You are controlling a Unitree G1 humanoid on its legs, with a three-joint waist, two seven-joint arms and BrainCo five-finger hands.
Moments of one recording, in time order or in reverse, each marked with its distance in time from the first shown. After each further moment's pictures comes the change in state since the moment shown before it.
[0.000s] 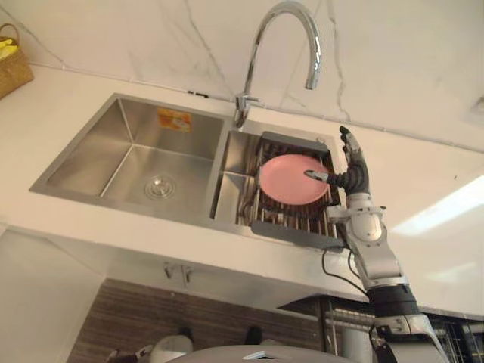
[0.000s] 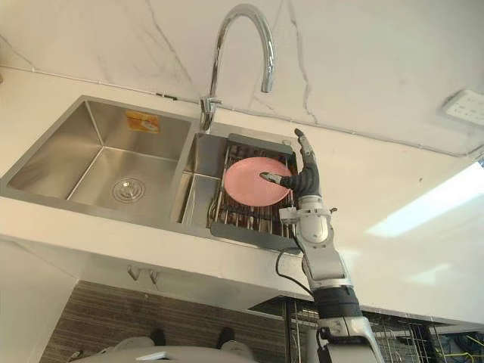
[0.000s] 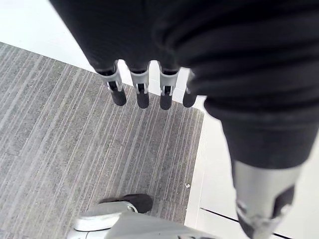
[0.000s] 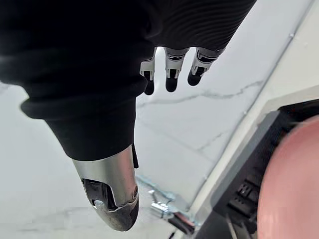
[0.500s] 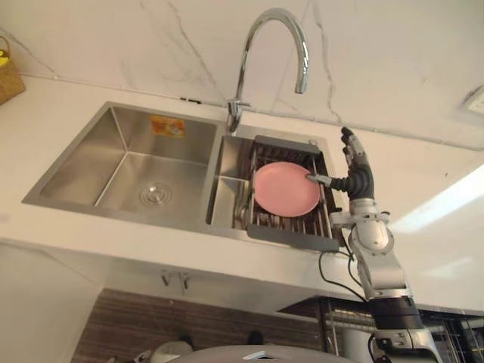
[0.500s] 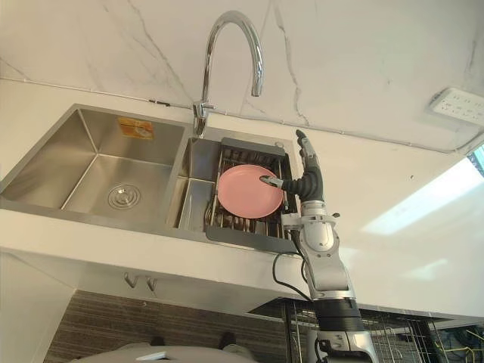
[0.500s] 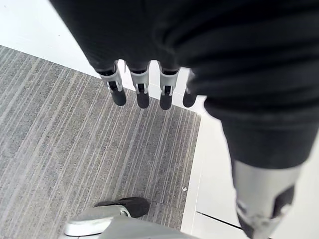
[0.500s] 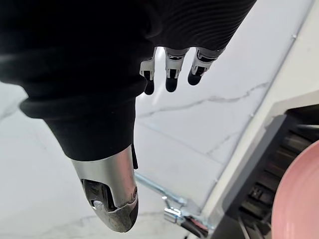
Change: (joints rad) left arm 0.017 -0.013 0.021 0.009 -0.006 -0.006 0.020; right arm 0.046 0.034 -0.047 -0.067 0.022 0.052 0.095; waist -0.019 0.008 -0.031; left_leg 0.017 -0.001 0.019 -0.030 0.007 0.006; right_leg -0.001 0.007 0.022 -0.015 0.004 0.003
